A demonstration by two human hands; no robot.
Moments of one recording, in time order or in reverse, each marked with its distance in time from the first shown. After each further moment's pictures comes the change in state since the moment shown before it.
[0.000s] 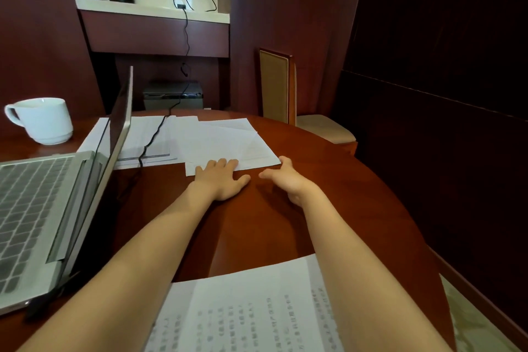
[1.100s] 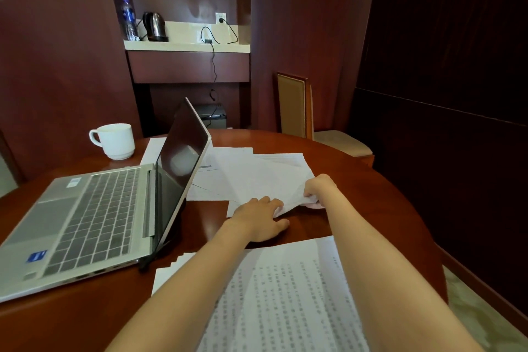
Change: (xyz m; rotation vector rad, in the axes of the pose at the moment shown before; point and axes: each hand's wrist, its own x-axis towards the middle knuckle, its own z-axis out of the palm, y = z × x) left_hand -0.129 0.019 -0.016 -0.044 -0.082 0.218; right_hand -0.080 -0.027 -0.006 0.118 0.226 0.282
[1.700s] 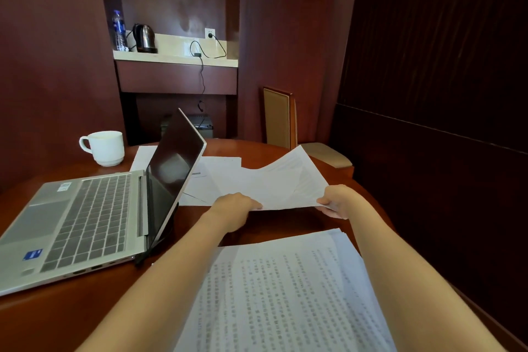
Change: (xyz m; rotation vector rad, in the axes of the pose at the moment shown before) left_hand -0.021 -0.008 -0.027 0.148 0.055 0.039; right_hand -0.034 0.031 -0.071 0.214 -0.055 0.047
